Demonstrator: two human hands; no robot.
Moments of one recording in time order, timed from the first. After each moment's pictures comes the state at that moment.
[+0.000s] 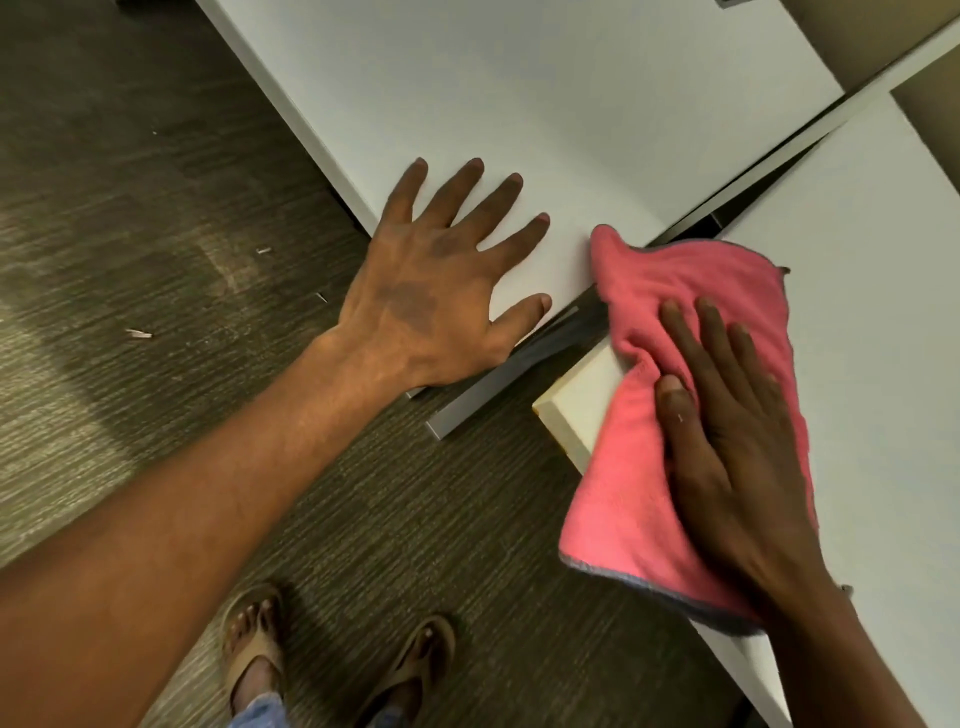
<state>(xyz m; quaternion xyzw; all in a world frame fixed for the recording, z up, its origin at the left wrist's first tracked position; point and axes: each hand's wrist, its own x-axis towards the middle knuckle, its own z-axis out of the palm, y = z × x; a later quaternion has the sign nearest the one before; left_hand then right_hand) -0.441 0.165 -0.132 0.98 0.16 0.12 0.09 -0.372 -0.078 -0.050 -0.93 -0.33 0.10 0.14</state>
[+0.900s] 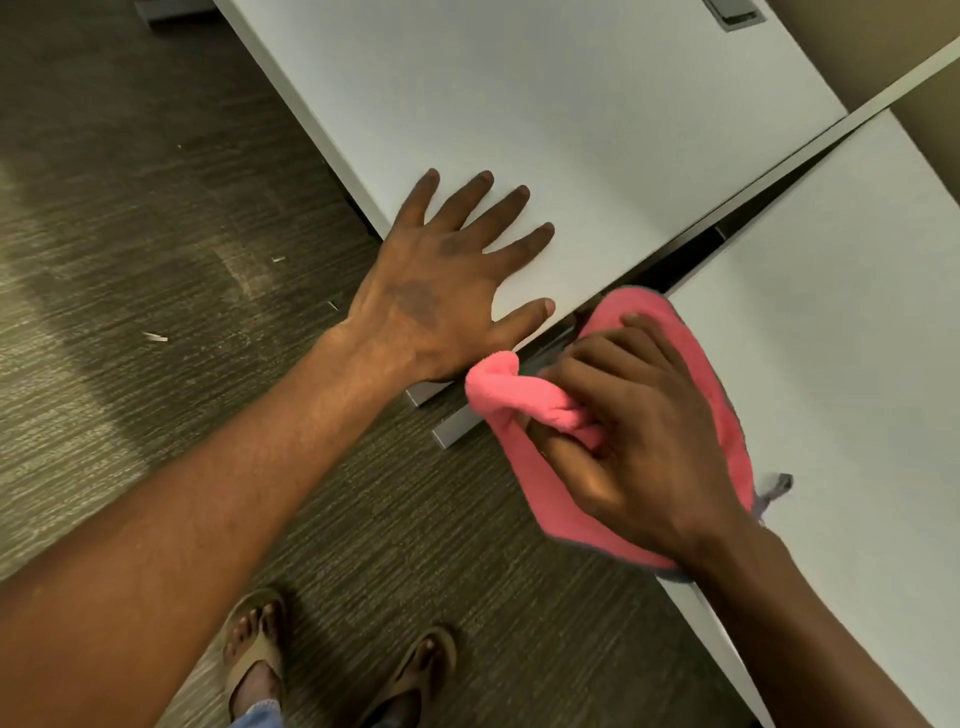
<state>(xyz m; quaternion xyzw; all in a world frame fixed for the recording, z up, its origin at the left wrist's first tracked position) -0.443 0.170 -0.130 0.98 0.15 0.12 0.10 -0.380 -0.035 -0.063 -0.79 -0.59 0.04 0.13</state>
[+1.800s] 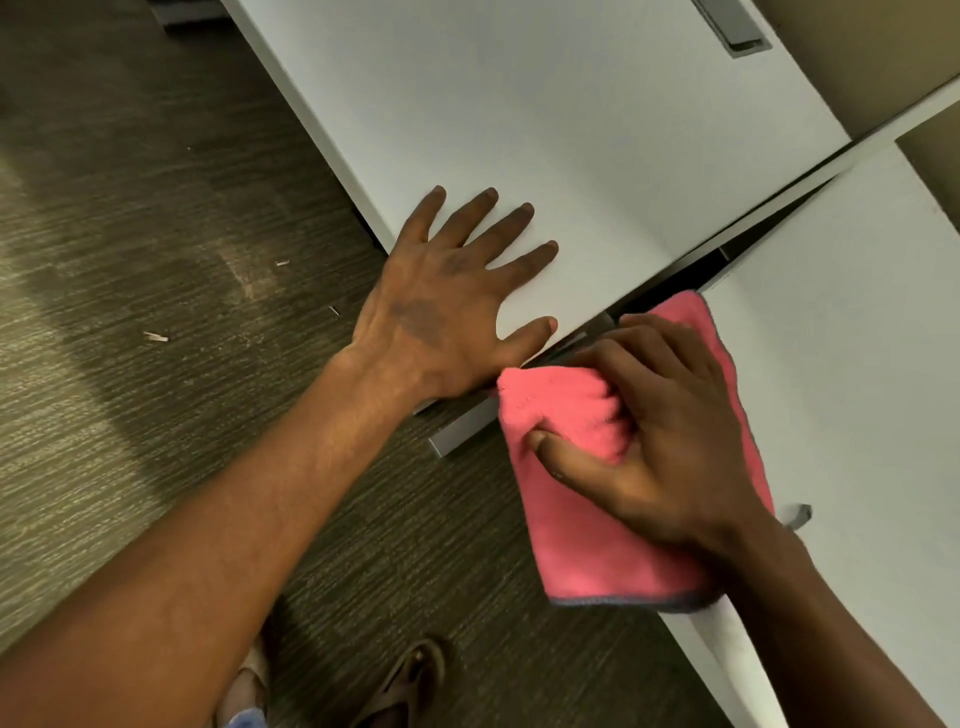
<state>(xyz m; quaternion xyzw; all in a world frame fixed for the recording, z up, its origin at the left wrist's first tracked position) -0.440 0.165 -0.133 0.97 0.17 0.13 0.11 -0.358 -0.036 -0.053 -0.84 -0.54 0.04 0.06</state>
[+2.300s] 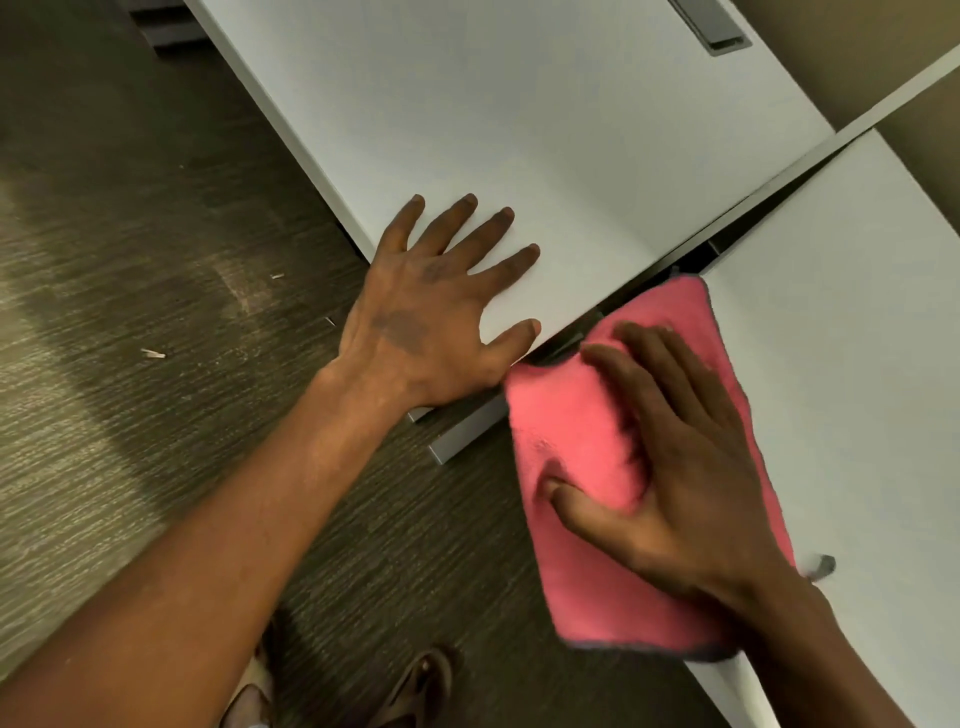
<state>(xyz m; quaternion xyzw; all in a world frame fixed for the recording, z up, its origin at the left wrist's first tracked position) -0.440 0.161 -0.135 0.96 0.19 0.16 0.12 -0.367 -0.070 -0.055 -0.86 -0.50 0.05 0.06</state>
